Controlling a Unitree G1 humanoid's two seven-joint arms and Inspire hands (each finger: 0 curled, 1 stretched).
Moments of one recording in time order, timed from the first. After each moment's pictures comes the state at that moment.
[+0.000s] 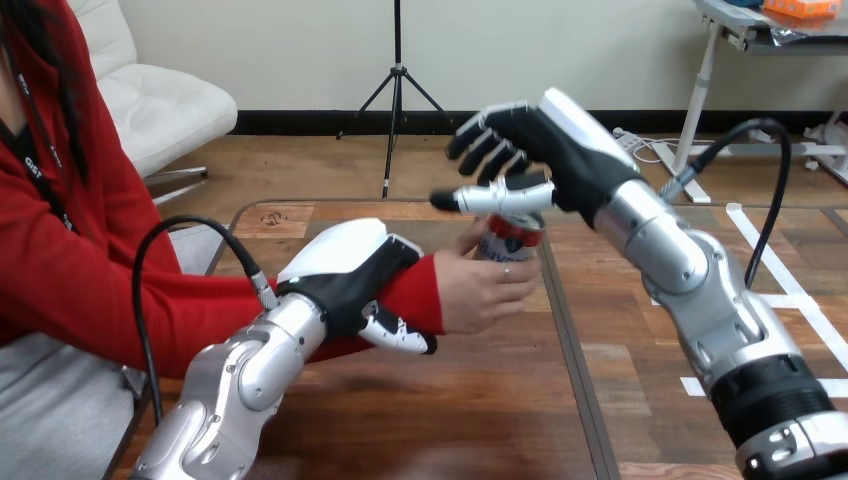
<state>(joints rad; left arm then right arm) -0.37 0.32 -0.30 0.25 0.68 -0.02 -0.27 -0.72 -0.32 0.18 0.63 -0.39 -0.21 0.19</state>
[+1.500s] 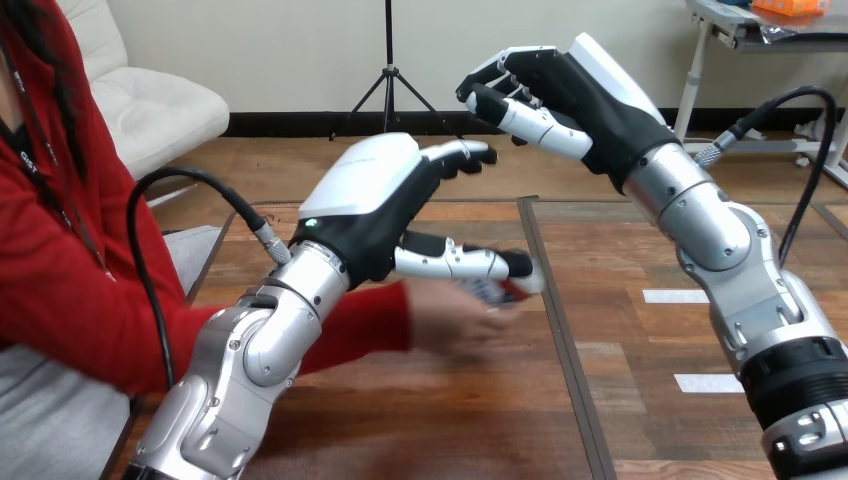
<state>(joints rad) -0.40 0.31 -0.30 0.07 0.62 -0.08 -0.15 -0.74 -0.37 0.14 0.63 -0.28 -0.33 0.21</state>
